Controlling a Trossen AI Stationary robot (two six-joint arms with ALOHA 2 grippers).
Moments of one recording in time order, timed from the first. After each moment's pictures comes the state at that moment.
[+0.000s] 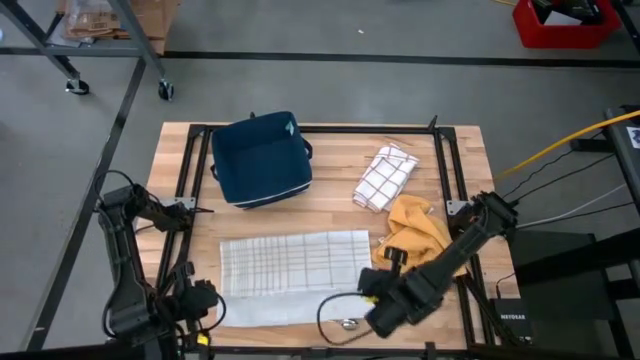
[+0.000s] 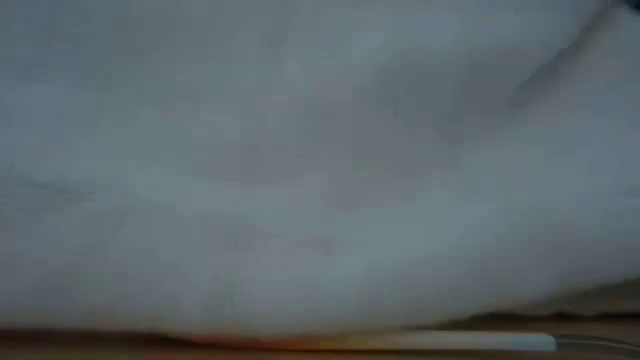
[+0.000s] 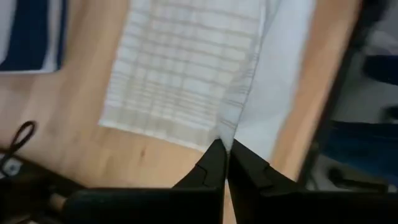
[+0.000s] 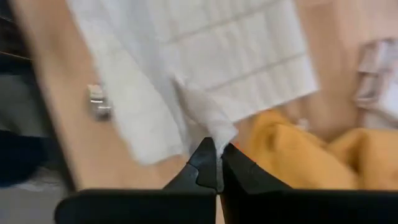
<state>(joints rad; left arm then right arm) -1.14 1.73 1.70 -1.57 -0.47 -1.50 0.71 1.91 1.84 -1.41 0.29 0.96</state>
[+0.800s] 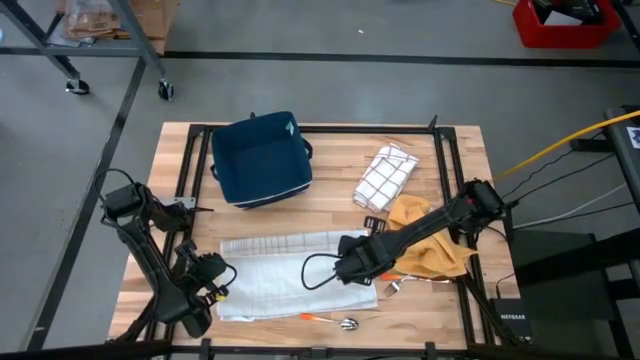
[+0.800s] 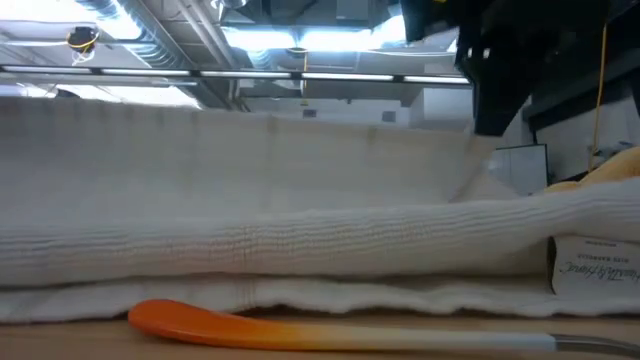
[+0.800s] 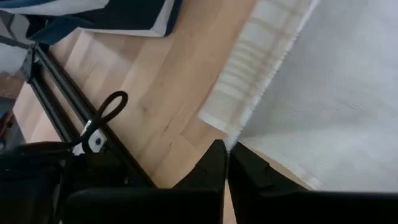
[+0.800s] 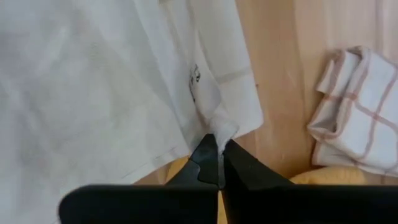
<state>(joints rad) -1.07 1.73 1.16 -1.52 -0.46 -1.73 0.44 1.91 1.51 -1.20 0.29 0.68</state>
